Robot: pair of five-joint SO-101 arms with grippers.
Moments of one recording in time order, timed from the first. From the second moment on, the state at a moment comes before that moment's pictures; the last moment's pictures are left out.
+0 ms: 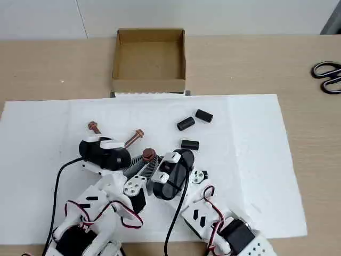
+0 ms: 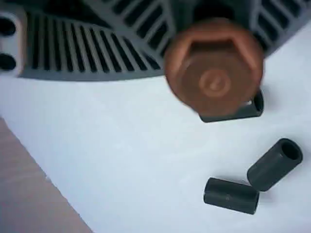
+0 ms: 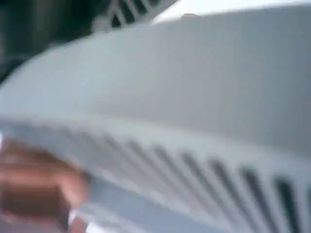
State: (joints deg) left arm 31.6 -103.3 79.8 60.4 25.9; right arm -44.2 -102.8 89.1 41.1 8.2
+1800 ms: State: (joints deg) left arm 6.0 -103.1 78.0 60.4 16.7; right arm -24.3 -103.0 92.8 41.5 3.6
